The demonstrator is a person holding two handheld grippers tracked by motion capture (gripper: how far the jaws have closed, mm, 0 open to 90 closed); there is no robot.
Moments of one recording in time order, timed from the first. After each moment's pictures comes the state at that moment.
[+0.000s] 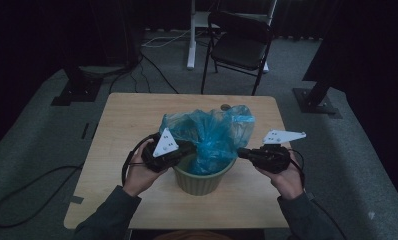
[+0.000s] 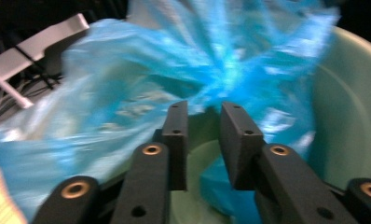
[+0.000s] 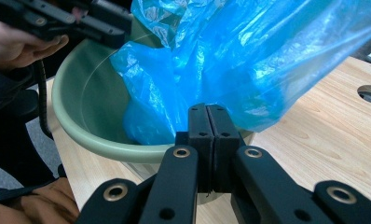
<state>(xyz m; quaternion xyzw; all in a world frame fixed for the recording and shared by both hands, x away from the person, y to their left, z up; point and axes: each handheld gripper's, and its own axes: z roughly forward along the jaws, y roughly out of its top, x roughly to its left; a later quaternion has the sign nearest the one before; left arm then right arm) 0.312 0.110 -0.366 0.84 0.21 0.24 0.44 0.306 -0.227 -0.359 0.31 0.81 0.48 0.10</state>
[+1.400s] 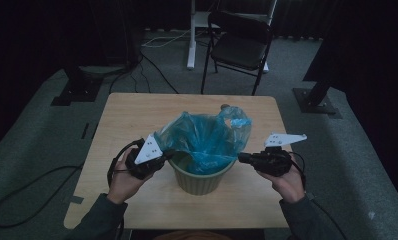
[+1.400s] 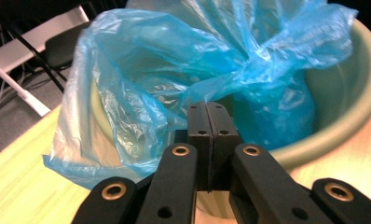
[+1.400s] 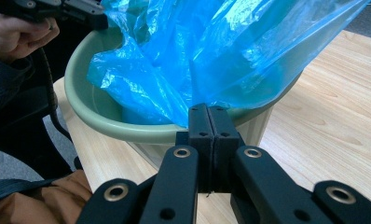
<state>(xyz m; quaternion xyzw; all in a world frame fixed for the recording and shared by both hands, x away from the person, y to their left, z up) 0.289 0.143 -0.369 0.85 0.21 0.23 0.43 0.303 -0.232 -0.368 0.32 0.81 0.48 0.07</state>
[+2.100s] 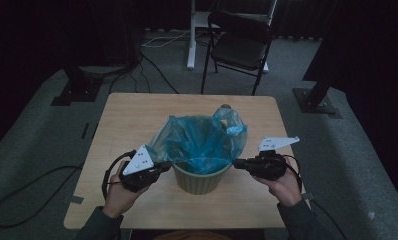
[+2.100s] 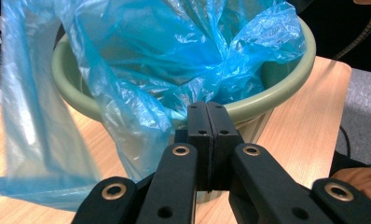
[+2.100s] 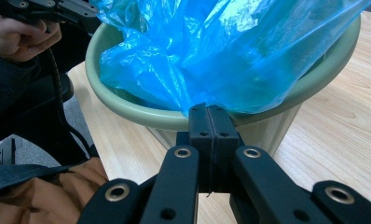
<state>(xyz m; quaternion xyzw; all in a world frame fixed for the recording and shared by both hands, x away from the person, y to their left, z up) 0.267 0.157 -0.382 0.83 0.23 0.18 0.47 0.297 -0.220 -0.373 0.31 0.83 0.47 0.04</state>
